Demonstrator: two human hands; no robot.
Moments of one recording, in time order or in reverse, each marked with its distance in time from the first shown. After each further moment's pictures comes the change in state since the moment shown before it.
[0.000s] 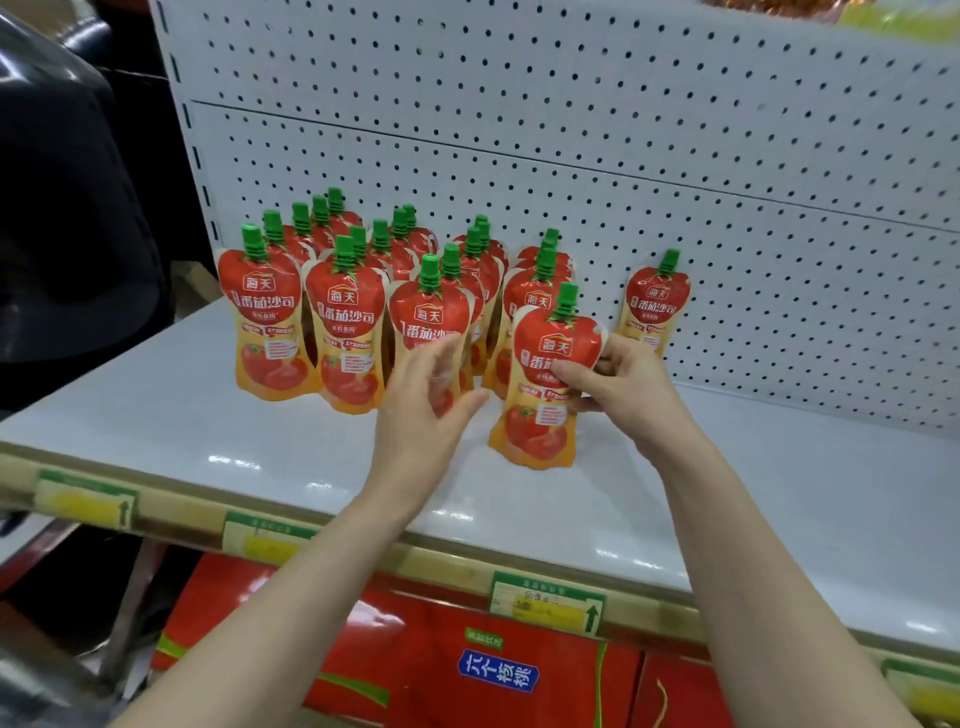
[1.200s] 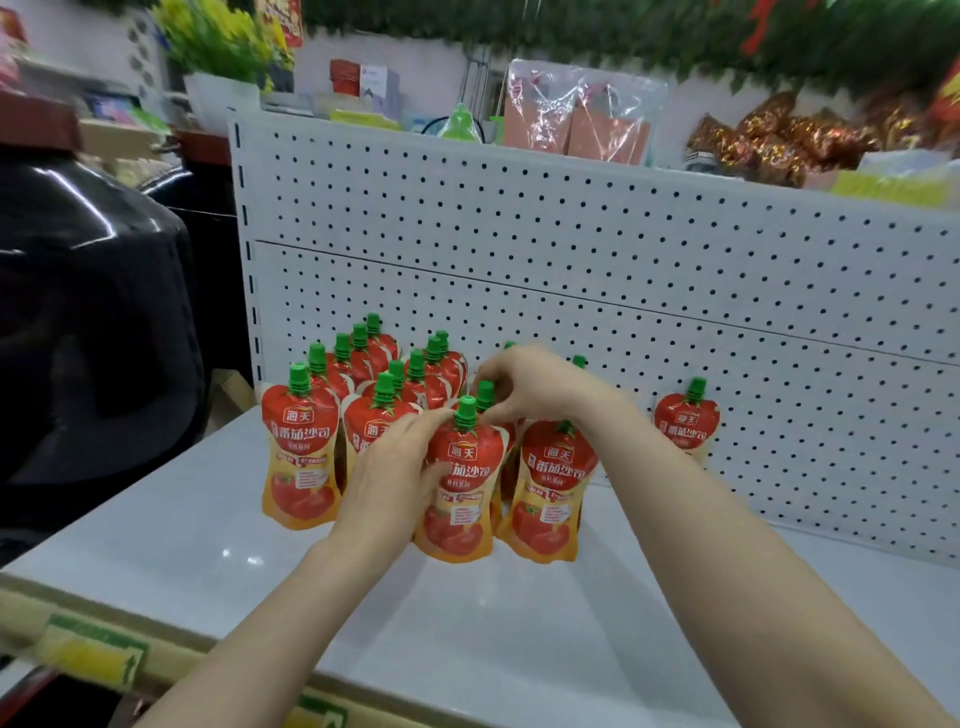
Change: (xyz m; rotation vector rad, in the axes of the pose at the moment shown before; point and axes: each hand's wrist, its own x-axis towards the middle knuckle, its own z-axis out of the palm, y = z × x) left_hand 0.077 0.002 -0.055 0.565 -0.009 0.161; right_hand 0.115 -0.119 0.072 -1.008 -0.405 -0.306
